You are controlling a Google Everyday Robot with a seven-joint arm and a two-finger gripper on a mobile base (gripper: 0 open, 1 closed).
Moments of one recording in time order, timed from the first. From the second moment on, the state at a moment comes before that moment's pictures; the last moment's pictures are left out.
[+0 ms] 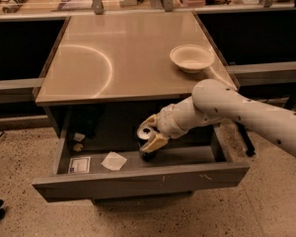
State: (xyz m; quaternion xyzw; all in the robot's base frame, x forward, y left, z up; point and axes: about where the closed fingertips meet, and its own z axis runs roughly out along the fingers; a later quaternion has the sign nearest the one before) arm 0.561 -0.002 0.678 -0.69 0.61 0.19 0.34
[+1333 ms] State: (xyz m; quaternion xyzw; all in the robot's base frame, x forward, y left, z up) arm 0.568 -0.008 0.661 -0.68 0.61 0.19 0.35
